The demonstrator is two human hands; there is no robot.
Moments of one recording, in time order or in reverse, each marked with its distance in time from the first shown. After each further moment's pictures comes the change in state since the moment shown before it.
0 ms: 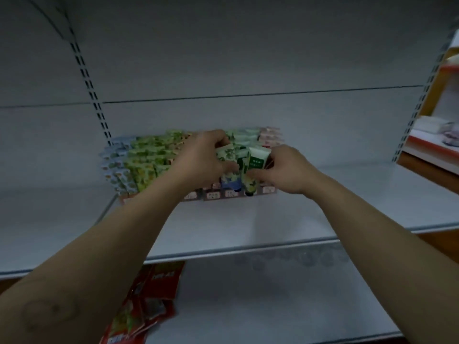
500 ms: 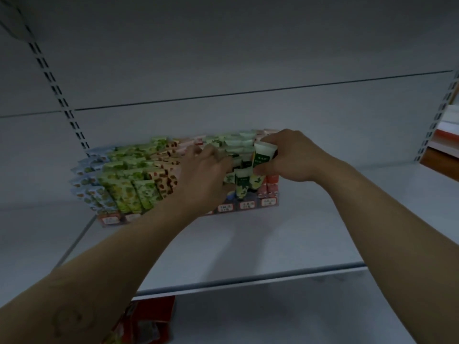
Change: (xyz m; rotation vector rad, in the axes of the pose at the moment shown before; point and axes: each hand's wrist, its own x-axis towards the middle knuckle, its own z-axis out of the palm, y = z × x) left_hand 0.042 -0.031 0.065 0.640 0.064 0.302; right_hand 0.060 0.037 -0.024 -0.045 -0.048 -0.041
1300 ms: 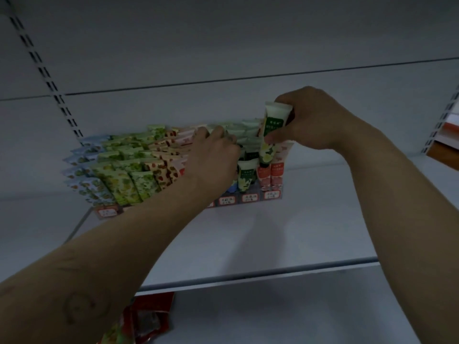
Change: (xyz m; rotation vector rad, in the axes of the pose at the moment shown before) left_hand 0.022 0.007 0.002 0.169 -0.099 -0.015; right_hand 0.014 -0.007 -0.032 -0.074 0.113 -0.029
